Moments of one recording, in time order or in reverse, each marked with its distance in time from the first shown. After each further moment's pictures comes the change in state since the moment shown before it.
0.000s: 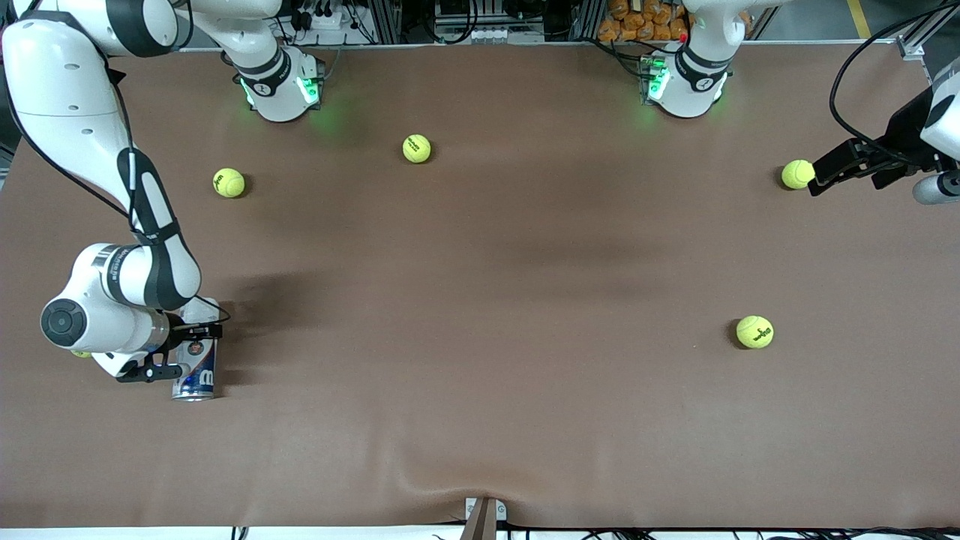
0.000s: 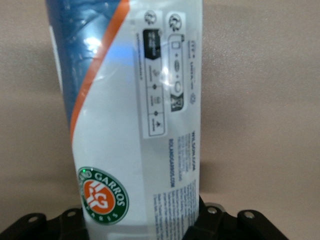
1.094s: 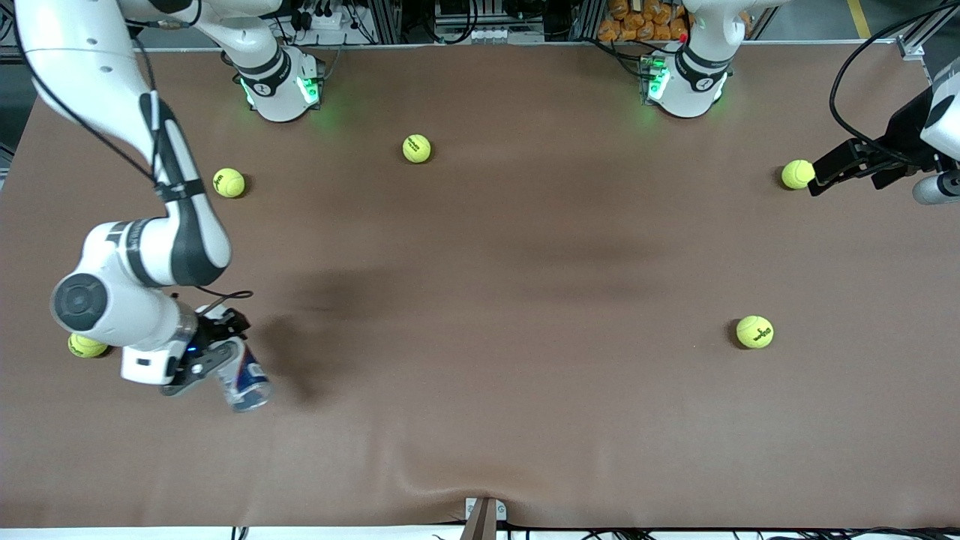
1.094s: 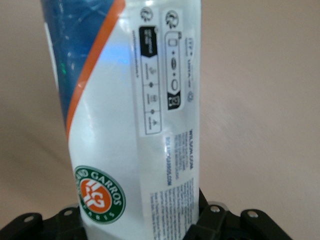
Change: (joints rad) left arm 0.000 0.000 0.000 0.000 0.000 0.000 0.000; right arm 0.197 -0.160 0.037 0.055 0.000 -0.094 -0.430
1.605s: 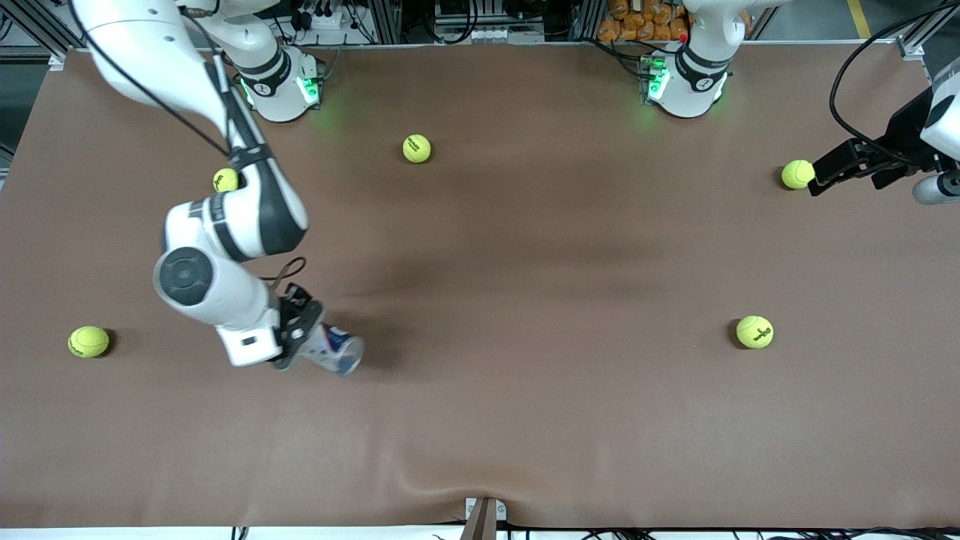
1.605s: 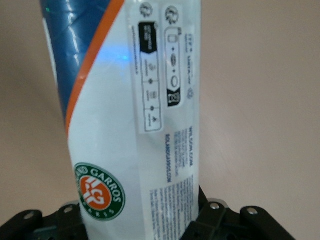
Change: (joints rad) left arm 0.000 0.000 0.000 0.000 0.000 0.000 0.000; right arm 0.208 -0.021 0.003 0.004 -0.001 -0.030 -0.229
